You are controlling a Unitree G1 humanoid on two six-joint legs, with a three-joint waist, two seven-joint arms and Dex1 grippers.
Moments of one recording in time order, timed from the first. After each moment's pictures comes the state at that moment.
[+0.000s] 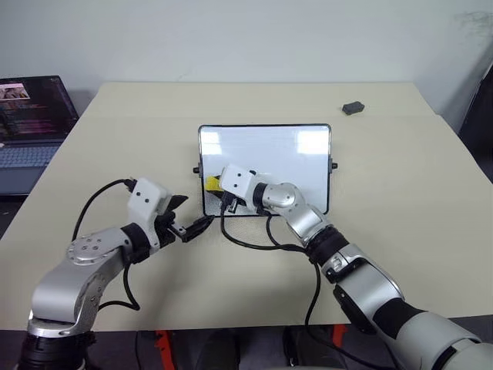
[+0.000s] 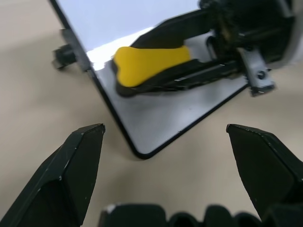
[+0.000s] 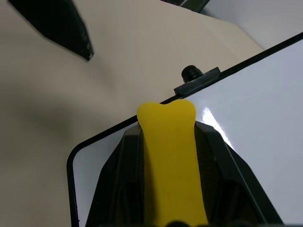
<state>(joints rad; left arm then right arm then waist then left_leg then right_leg) -0.09 0.68 0.17 -0.45 -0.50 0.73 -0.61 -0.91 0.04 0.36 0.71 -0.21 -0.07 0.56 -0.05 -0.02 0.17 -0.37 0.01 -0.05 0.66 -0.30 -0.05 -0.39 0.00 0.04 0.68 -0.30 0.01</state>
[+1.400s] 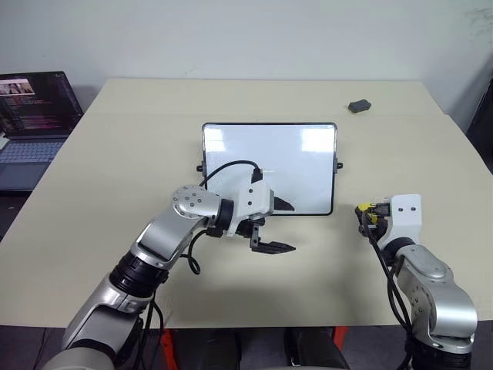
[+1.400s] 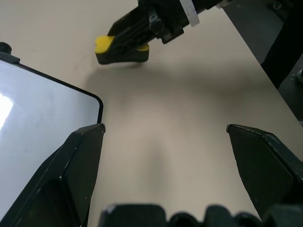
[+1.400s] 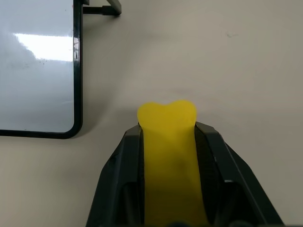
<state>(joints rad) -0.60 0.55 -0.40 -0.16 -0.26 0.39 -1.14 -0.06 -0.17 -0.20 -0.61 0.06 0.97 0.20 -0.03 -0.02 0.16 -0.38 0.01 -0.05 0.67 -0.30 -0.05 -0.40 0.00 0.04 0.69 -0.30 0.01</state>
